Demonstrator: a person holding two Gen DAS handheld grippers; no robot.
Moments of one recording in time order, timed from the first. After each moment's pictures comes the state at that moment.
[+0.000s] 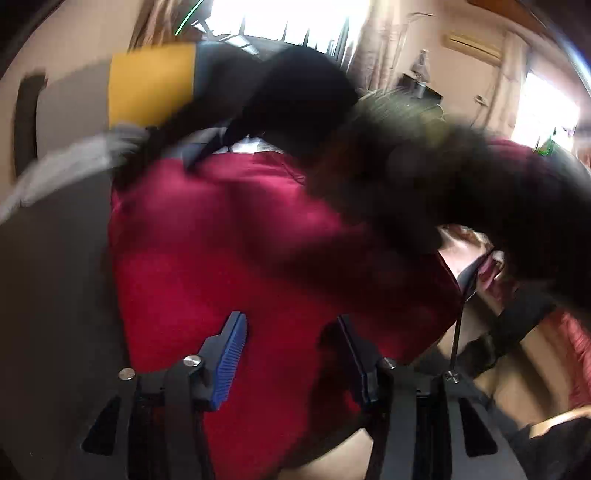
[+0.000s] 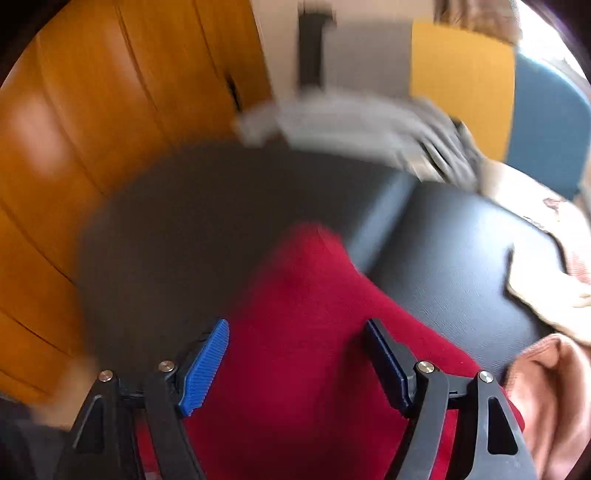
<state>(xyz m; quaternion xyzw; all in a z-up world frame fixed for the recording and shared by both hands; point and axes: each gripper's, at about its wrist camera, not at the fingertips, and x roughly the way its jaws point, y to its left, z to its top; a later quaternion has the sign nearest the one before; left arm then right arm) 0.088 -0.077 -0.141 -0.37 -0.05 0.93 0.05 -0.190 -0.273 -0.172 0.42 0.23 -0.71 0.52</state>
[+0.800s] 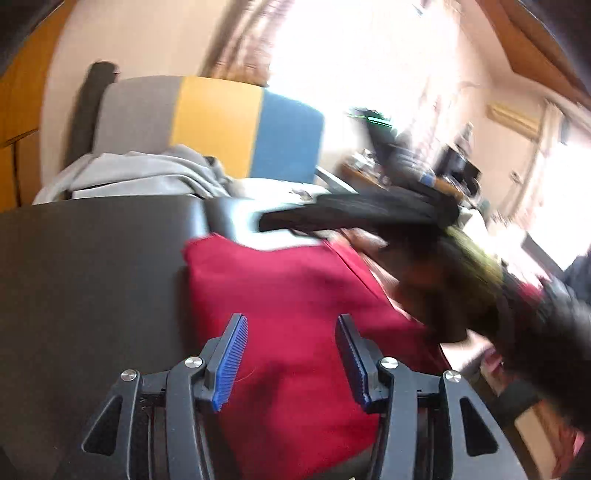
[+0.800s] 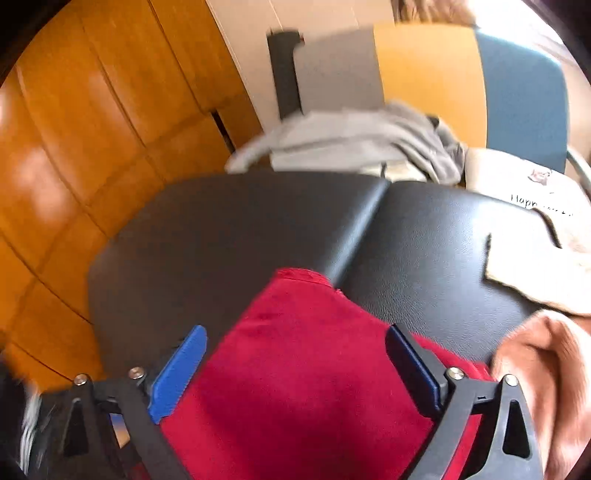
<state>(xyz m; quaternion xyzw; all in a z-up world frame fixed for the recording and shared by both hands) 0.100 -0.150 -0.089 -0.28 -0.17 0.94 -0.05 -0.192 -0.187 -0.099 0.40 0.10 -0.72 0.56</state>
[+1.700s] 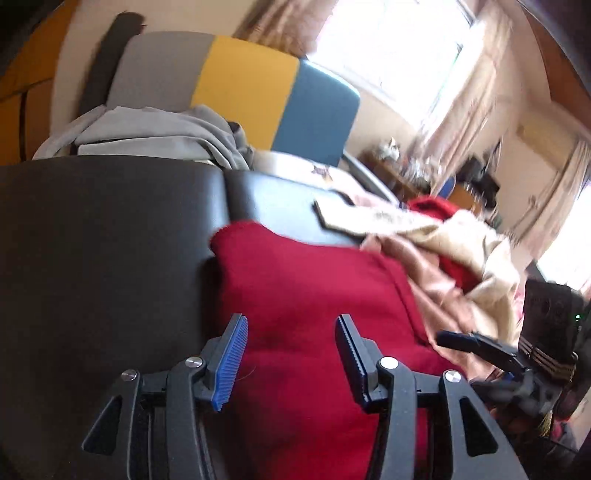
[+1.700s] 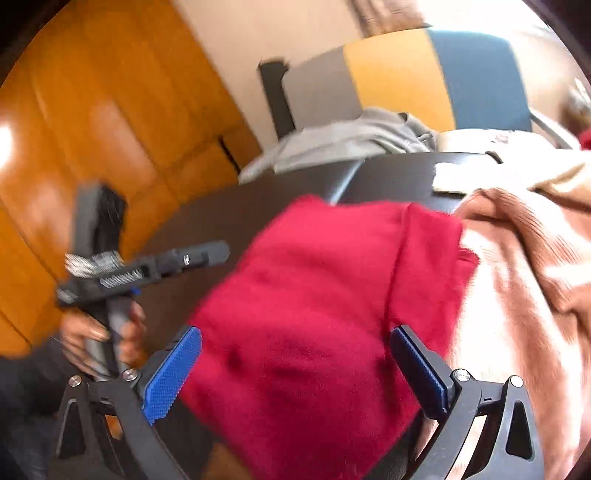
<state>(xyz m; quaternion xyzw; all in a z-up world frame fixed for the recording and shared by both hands) 0.055 -0.205 -0.106 -0.33 -0.25 0.91 -0.04 -0.132 -0.052 -0.126 0.41 -0.02 -0.72 0.56</state>
